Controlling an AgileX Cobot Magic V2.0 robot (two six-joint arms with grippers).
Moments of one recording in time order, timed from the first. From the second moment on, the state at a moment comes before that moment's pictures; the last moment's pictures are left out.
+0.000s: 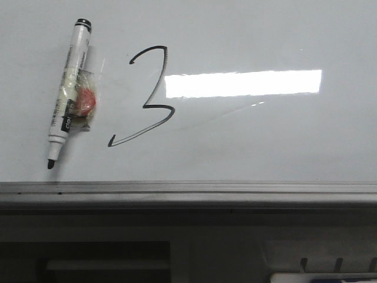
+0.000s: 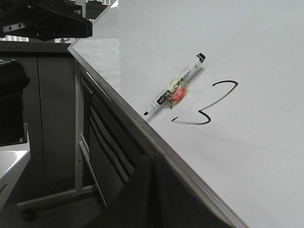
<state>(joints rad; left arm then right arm) -0.83 0.15 -0.24 -0.21 0.23 0.37 1.04 0.01 -0.12 -0.12 0.19 -0.08</state>
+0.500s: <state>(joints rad) -0.24 0.14 -0.22 -0.15 0.23 0.37 1.04 0.01 -0.12 -0.12 0.19 -0.08</state>
